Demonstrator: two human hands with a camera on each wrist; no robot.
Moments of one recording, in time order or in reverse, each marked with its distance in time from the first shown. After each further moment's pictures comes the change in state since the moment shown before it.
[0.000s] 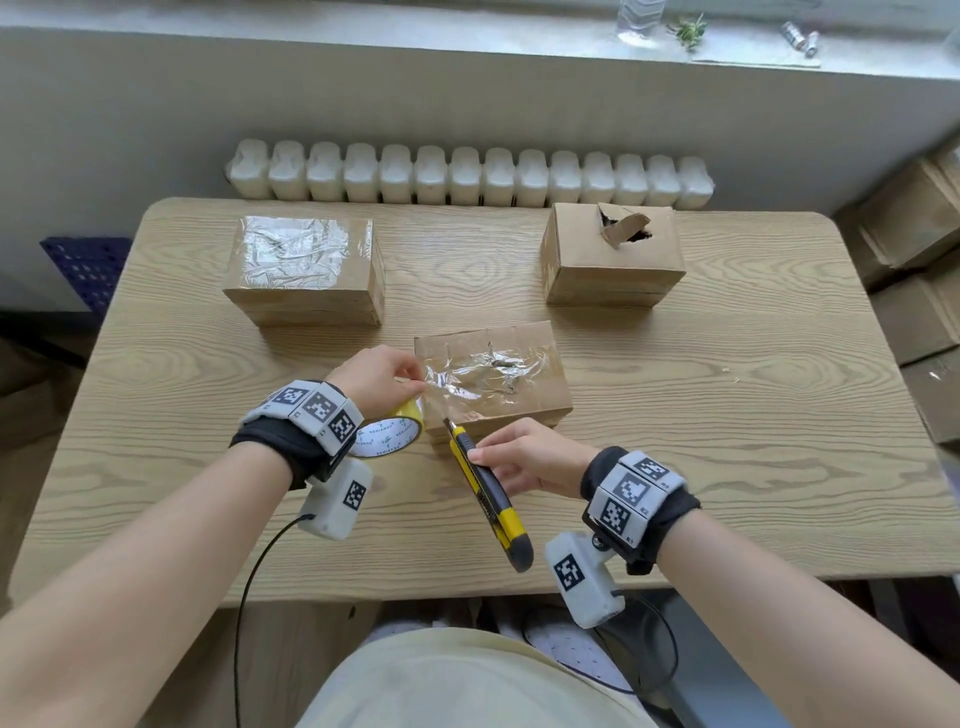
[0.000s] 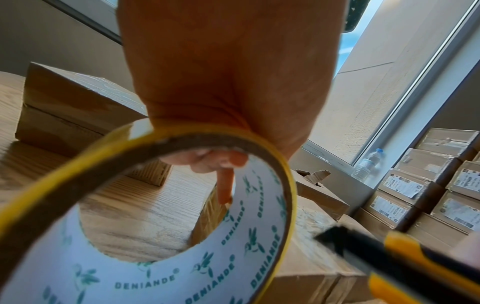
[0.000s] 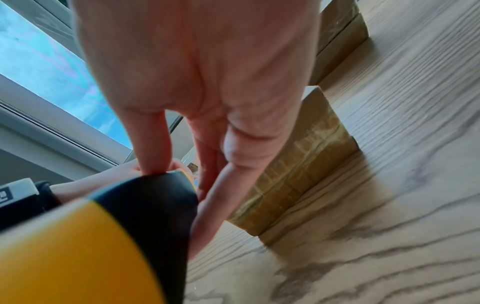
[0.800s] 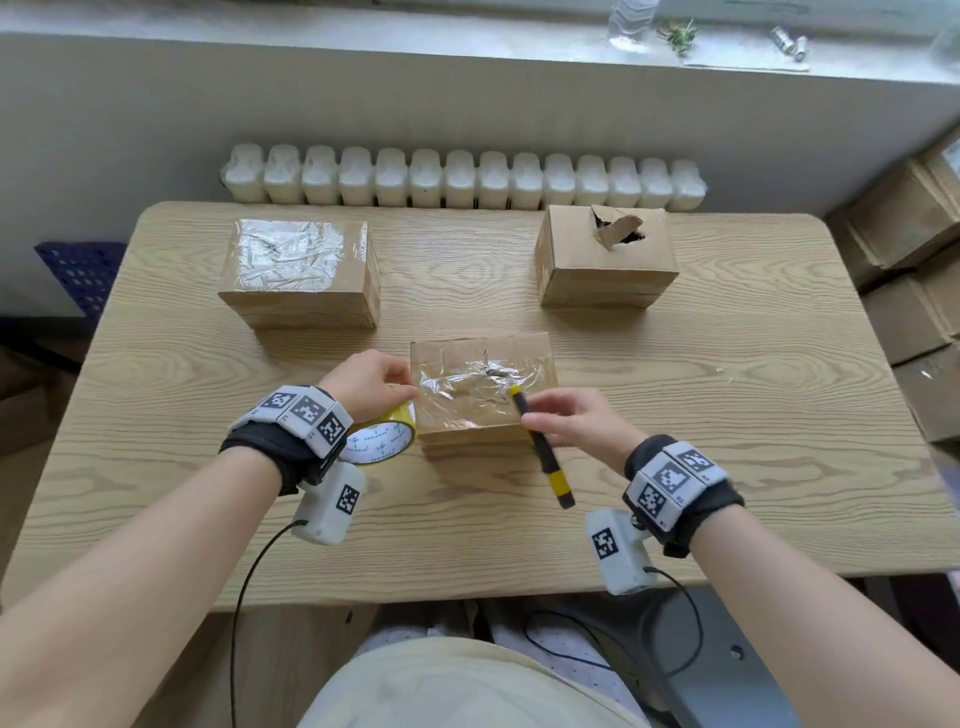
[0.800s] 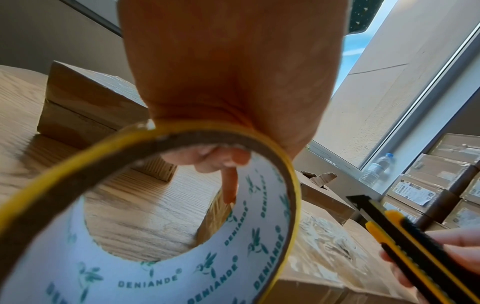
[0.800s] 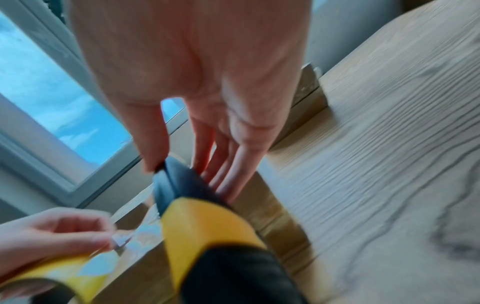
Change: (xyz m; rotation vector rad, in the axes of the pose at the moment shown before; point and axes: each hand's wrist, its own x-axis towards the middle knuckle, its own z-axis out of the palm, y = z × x) left_hand -0.005 -0.002 0.001 -0.085 0.009 -0.011; right_hand -0.017 0.002 -0.049 -0.176 0.338 -0.213
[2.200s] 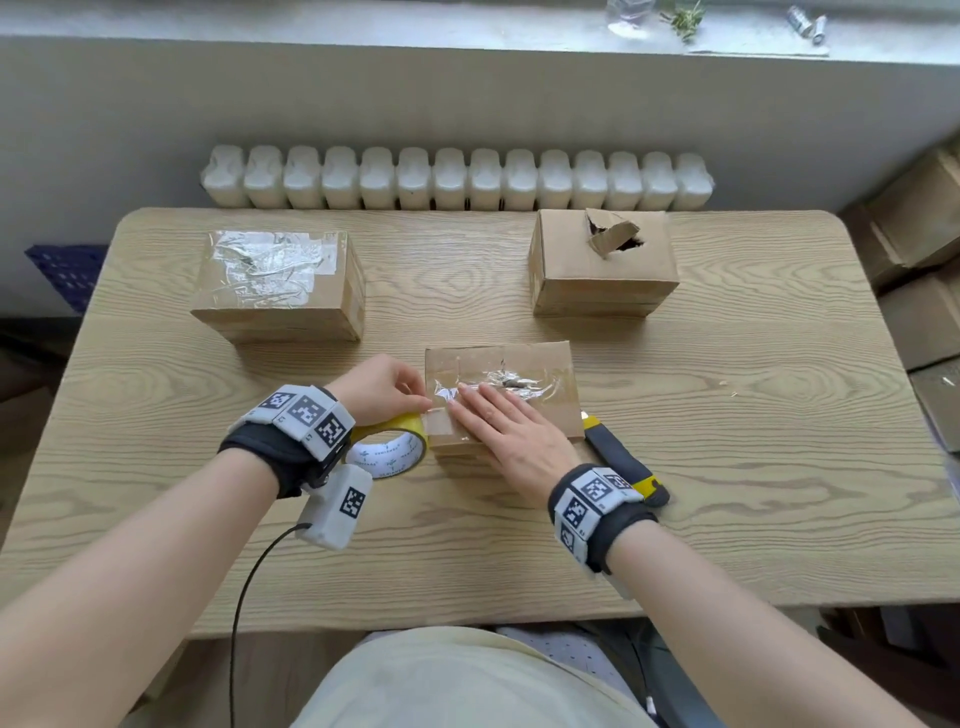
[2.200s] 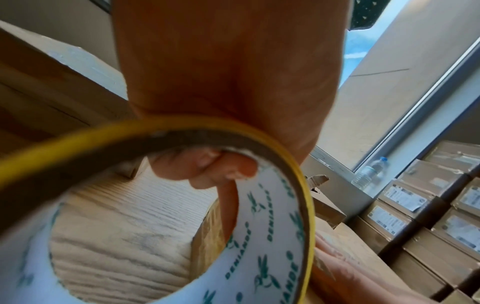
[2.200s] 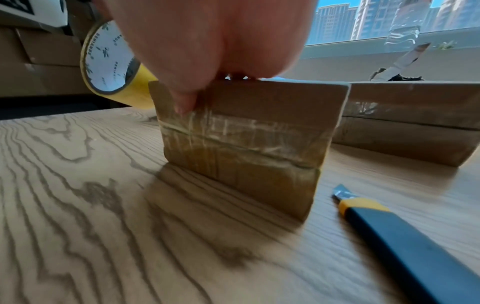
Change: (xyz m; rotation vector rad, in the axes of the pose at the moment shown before) left_hand 0.034 0.031 0.001 -0.041 -0.118 0.017; right_hand 0.060 0.049 0.021 -1.243 0.100 -0.668
